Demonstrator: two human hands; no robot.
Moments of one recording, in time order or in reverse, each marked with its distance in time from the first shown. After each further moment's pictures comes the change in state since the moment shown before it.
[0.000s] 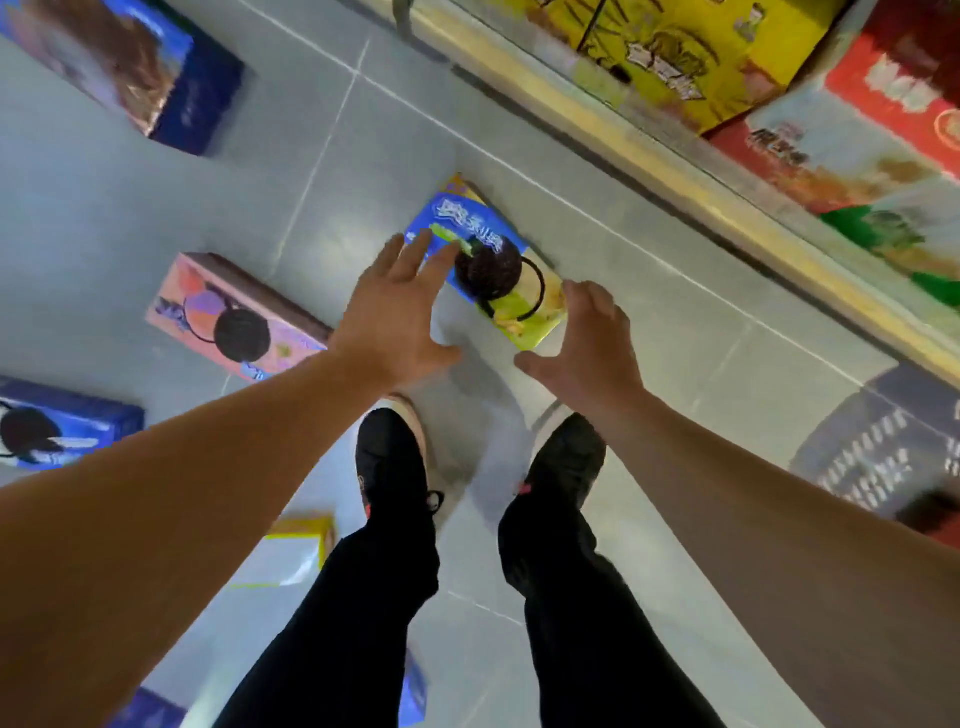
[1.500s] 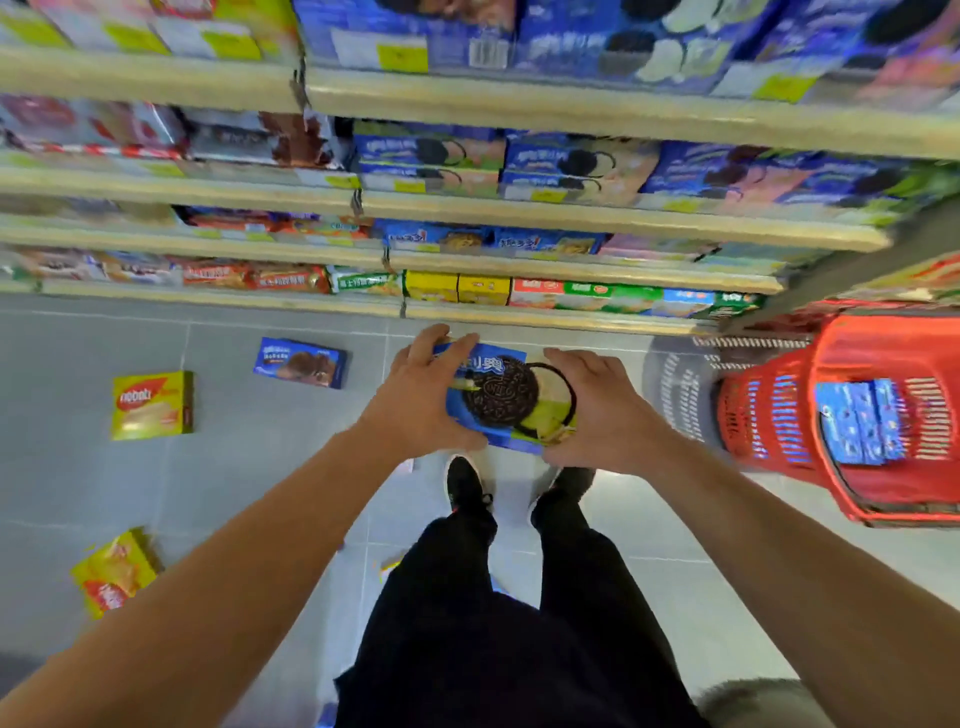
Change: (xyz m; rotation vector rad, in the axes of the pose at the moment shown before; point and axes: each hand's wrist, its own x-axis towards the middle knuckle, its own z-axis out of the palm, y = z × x) left_hand -0.372 0.203 -0.389 0.027 -0.057 0.411; right_hand -0.493 -0.148 -0.307 0.159 0.168 -0.119
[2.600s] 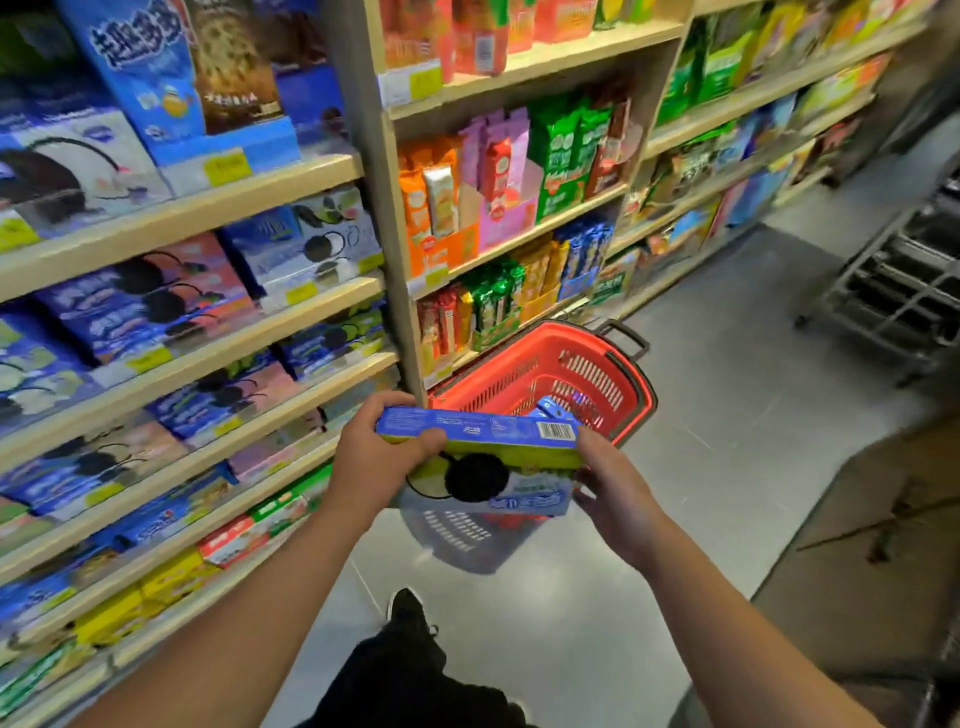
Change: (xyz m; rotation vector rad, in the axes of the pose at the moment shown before) left_hand 0.017 0.503 0.188 -0.475 0.057 0.409; right_hand -0.414 0.316 -0.089 1.590 0.966 0.259
